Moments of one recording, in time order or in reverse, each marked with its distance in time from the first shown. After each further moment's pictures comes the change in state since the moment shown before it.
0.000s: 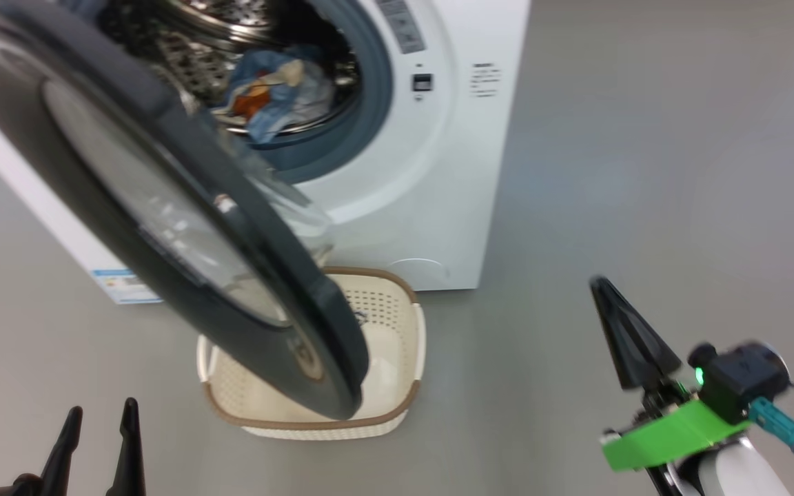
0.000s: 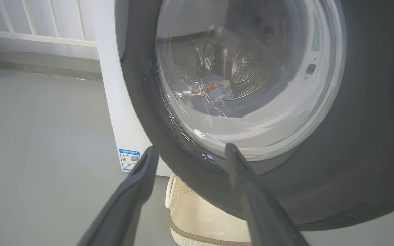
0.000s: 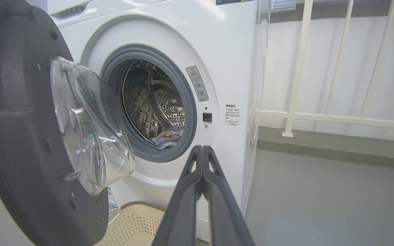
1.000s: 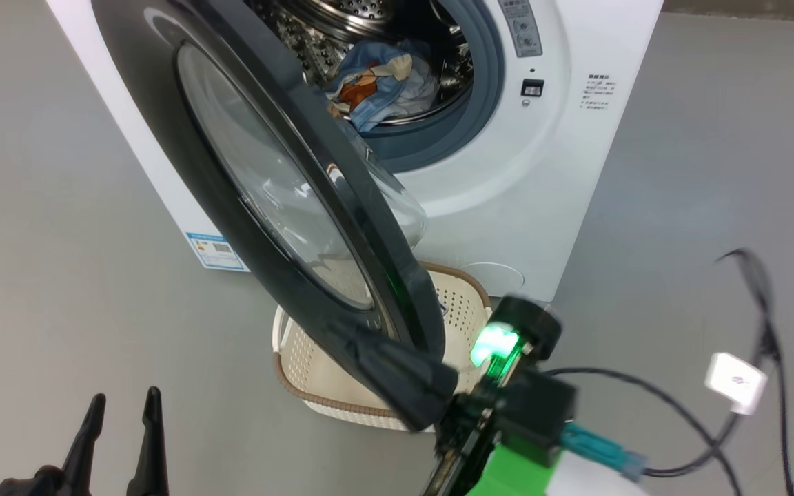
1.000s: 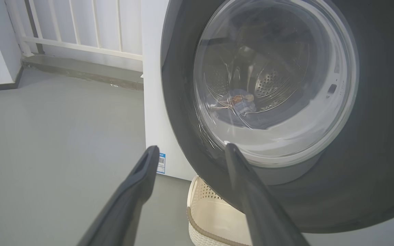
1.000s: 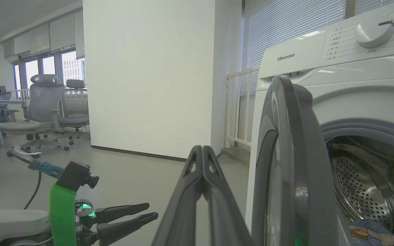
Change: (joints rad) left arm -0.005 -0.028 -0.032 -0.043 0.007 0.000 0.000; right arm -0.277 0.049 0.556 -0.128 0.077 0.000 0.000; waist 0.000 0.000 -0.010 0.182
